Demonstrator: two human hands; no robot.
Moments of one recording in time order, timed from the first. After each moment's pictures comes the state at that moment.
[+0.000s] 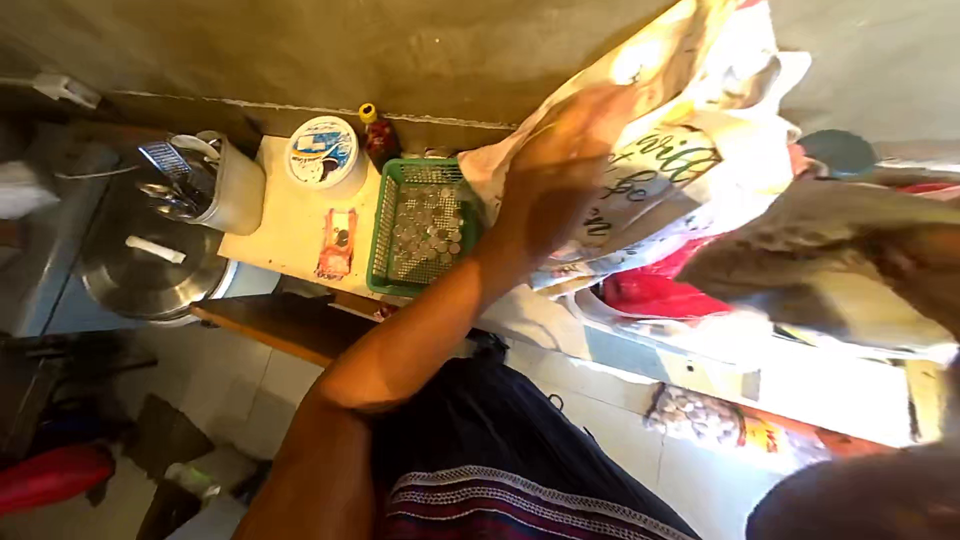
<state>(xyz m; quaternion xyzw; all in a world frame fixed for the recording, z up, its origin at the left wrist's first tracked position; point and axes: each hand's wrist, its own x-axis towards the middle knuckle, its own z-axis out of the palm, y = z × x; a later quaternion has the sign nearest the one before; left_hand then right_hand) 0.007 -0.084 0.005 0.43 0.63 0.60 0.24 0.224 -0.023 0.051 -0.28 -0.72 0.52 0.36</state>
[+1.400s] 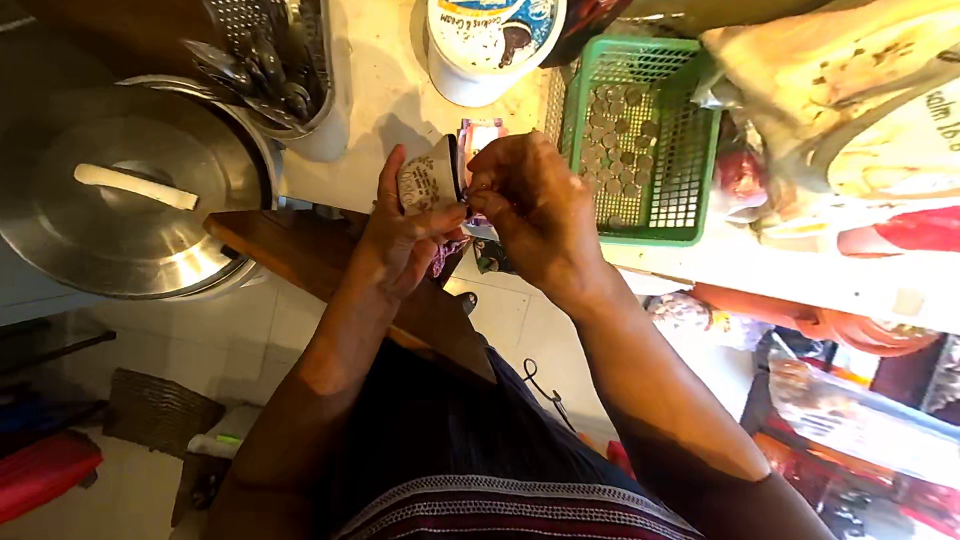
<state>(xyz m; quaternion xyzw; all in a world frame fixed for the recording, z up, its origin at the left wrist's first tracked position) -0.268 -0.462 -0.114 -0.01 0.45 0.73 0.52 -0.158 -0.324 -0.084 -0.11 -0.85 0.47 0.18</state>
